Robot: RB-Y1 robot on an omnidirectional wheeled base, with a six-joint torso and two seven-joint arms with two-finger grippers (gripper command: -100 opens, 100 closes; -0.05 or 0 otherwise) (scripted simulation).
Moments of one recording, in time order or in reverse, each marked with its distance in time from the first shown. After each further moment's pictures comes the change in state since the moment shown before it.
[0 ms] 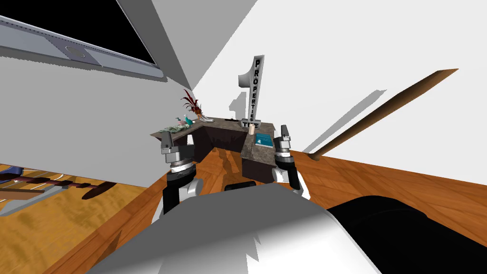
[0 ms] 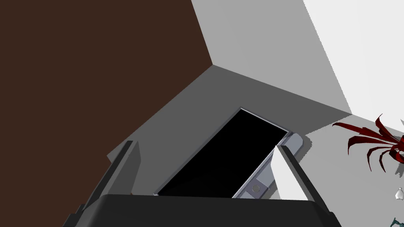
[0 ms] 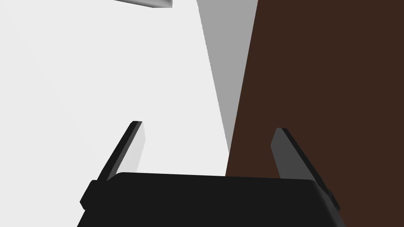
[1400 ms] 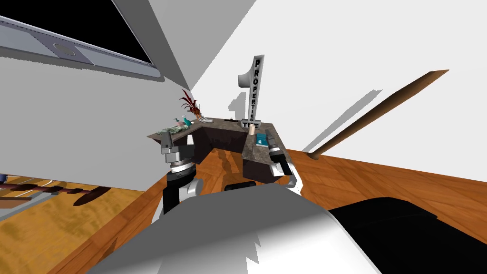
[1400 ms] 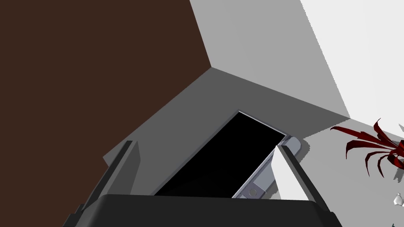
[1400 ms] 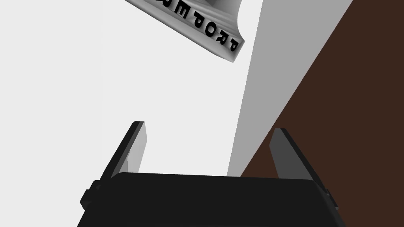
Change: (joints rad) left arm 0.000 0.000 0.000 0.000 0.000 0.000 0.000; right arm -0.131 -0.108 0.022 0.120 0.041 0.335 0.239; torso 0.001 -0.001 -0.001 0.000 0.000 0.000
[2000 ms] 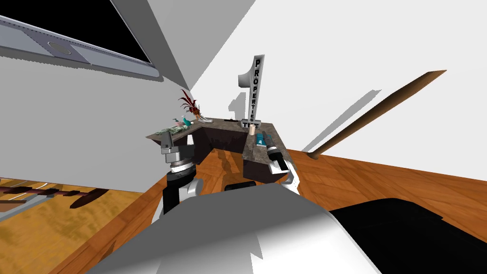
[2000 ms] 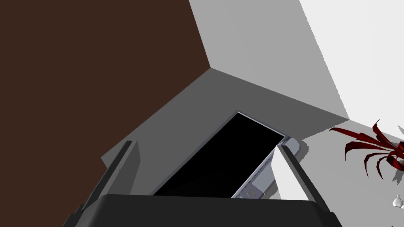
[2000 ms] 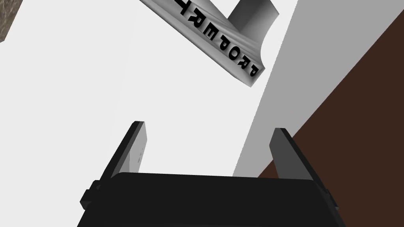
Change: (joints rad) left arm 0.000 0.000 0.000 0.000 0.000 0.000 0.000; right arm -0.050 -0.010 0.008 0.050 0.016 0.135 0.094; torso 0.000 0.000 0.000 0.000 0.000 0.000
